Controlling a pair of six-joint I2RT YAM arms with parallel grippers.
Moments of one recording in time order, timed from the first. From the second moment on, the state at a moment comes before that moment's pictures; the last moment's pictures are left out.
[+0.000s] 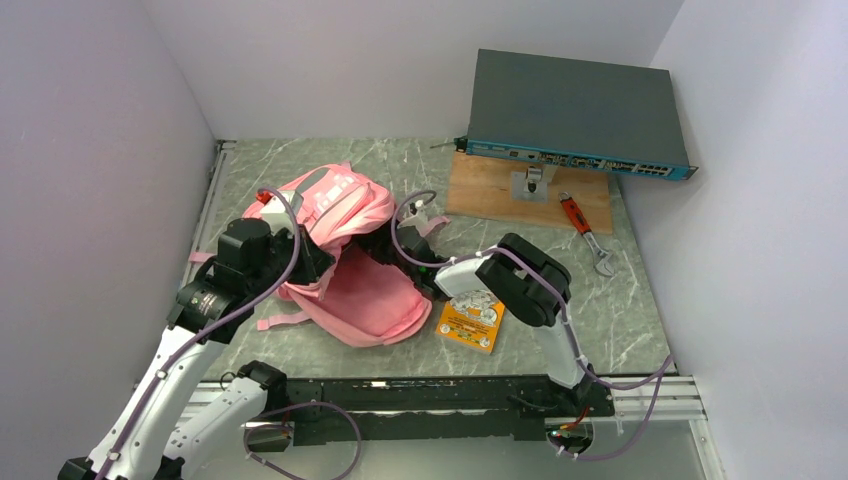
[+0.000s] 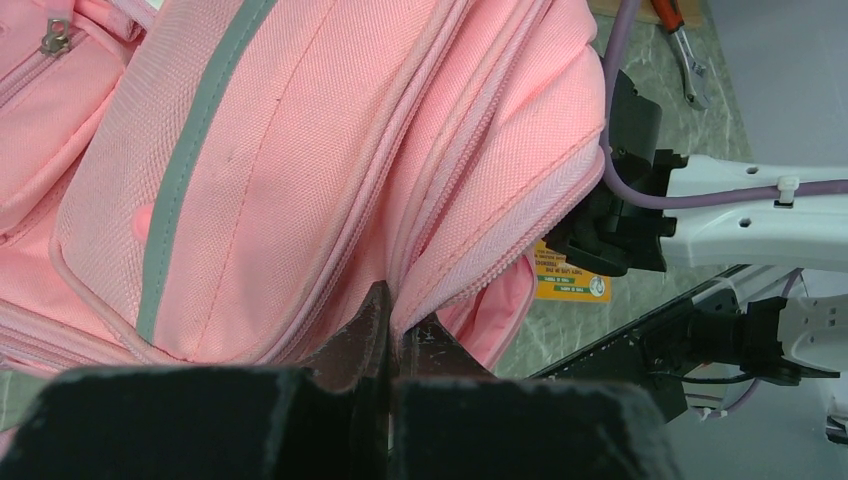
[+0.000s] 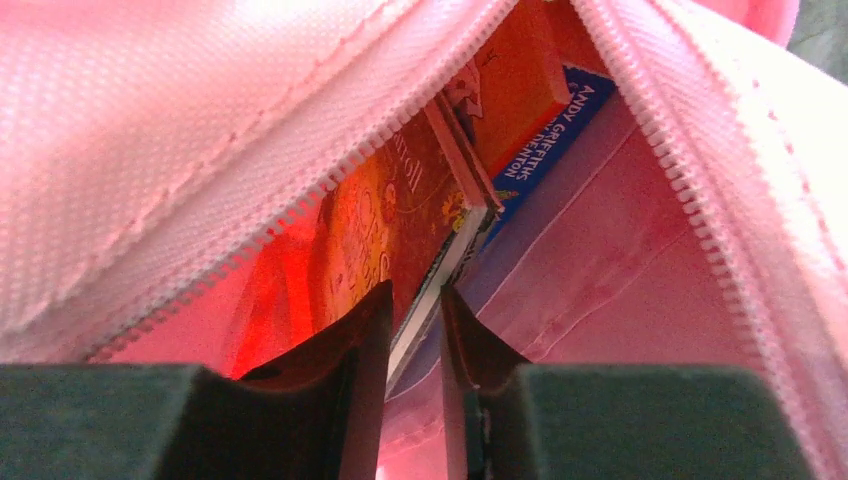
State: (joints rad) left arm -0.41 0.73 0.96 -0.71 0.16 -0.43; right arm 0.90 2.10 1.08 0.79 0.20 1.19
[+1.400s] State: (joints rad) left arm -0.41 0.73 0.96 -0.70 0.15 -0.42; right arm 0.99 2.20 1.33 0.64 0.28 1.27
